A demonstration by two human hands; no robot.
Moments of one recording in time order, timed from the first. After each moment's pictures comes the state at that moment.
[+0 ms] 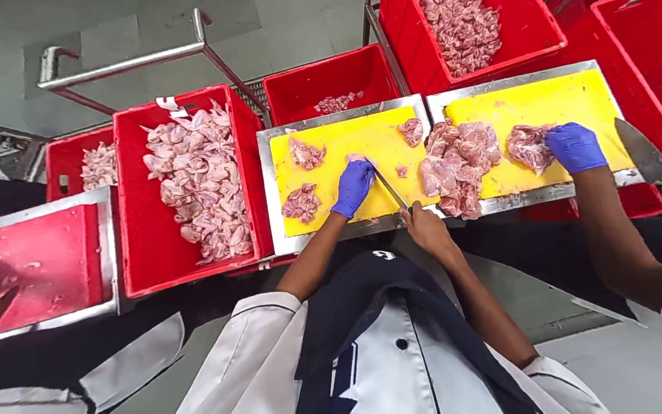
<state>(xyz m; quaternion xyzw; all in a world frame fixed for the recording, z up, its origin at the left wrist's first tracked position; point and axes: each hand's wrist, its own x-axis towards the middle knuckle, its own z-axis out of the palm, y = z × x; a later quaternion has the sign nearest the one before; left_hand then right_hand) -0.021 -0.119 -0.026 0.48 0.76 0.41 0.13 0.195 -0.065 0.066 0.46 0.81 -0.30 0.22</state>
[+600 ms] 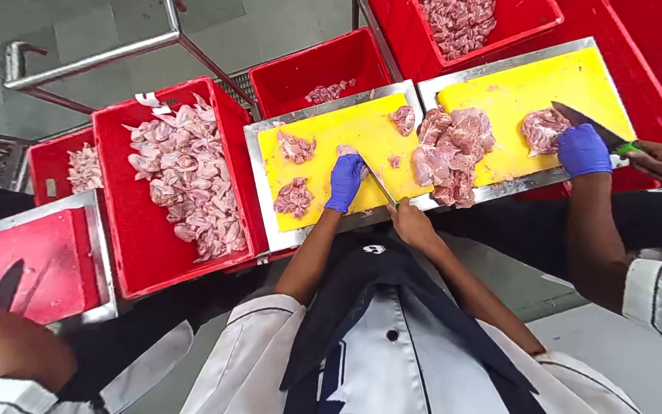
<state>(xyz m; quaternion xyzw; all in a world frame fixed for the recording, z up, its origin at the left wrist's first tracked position) -0.015 -0.122 -0.035 0.46 0.78 0.40 0.14 0.186 -0.081 0.057 0.48 0.78 -0.34 0.23</state>
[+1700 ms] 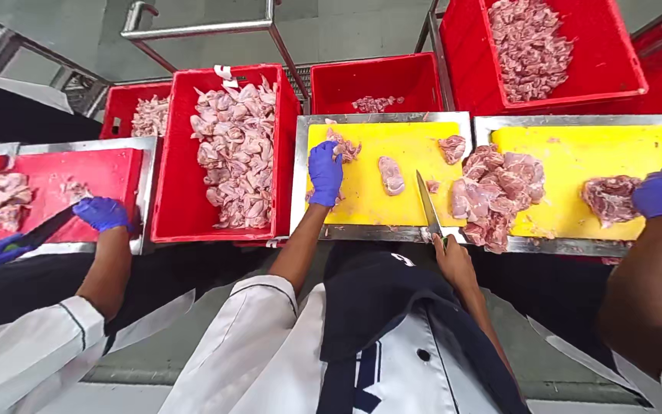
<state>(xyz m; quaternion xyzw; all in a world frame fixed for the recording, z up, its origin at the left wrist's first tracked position) -0.120 -0.184 0.026 0.26 0.92 0.28 0.05 0.229 -0.070 0.036 0.52 0.77 -0.31 0.19</state>
